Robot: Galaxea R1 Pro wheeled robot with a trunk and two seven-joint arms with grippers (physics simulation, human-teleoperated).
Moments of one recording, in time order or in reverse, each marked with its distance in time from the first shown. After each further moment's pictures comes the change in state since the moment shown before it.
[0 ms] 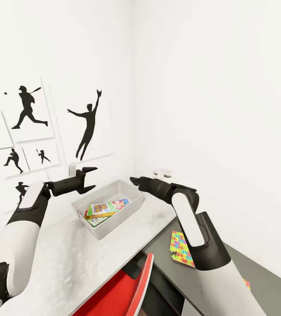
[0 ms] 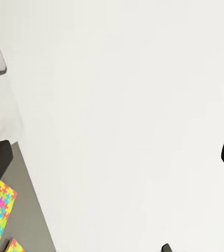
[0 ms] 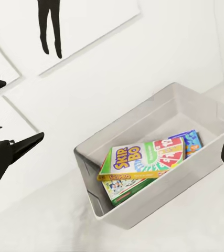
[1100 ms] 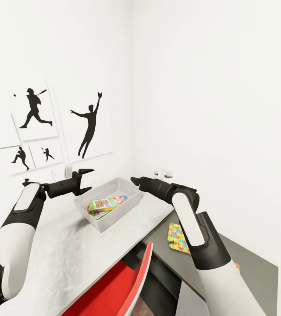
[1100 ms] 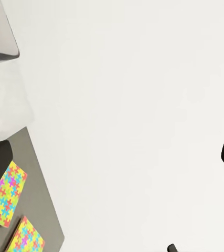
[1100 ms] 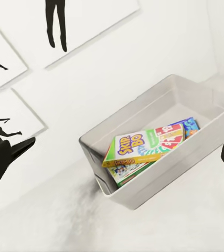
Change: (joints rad) left arm 0.015 0.030 -0.001 -0.004 0.004 0.000 -0.002; right arm 0.000 0.000 -0.008 0.009 -0.002 -0.002 -0.002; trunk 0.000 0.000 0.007
